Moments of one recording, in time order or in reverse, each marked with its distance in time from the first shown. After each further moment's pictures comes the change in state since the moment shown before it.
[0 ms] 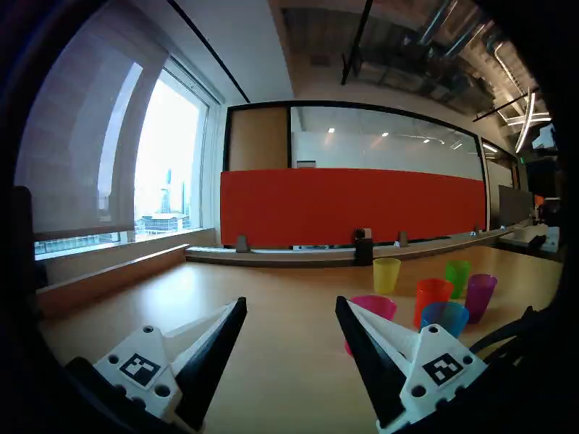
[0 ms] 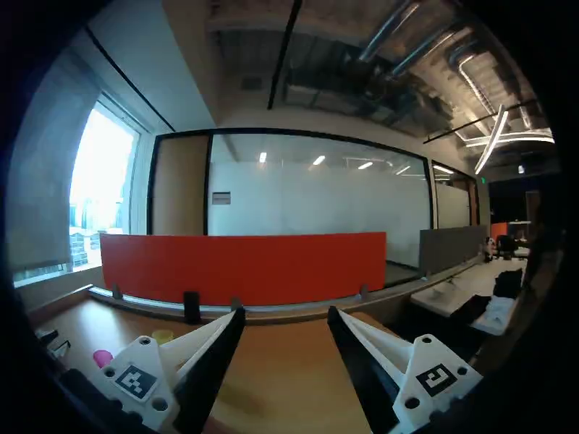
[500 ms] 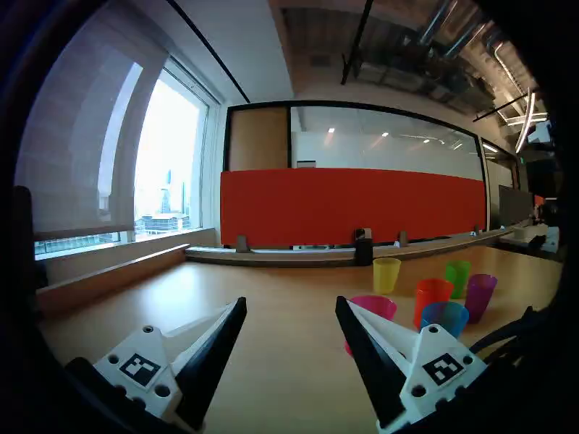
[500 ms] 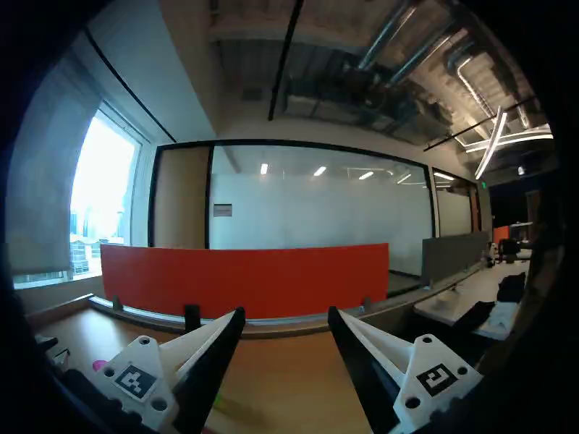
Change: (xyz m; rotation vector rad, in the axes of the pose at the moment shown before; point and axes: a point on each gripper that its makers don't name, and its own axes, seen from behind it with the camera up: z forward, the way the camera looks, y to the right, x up) left arm -0.002 0.000 0.000 0.000 0.000 0.000; right arm 0.009 0.000 0.014 0.016 0.050 0.014
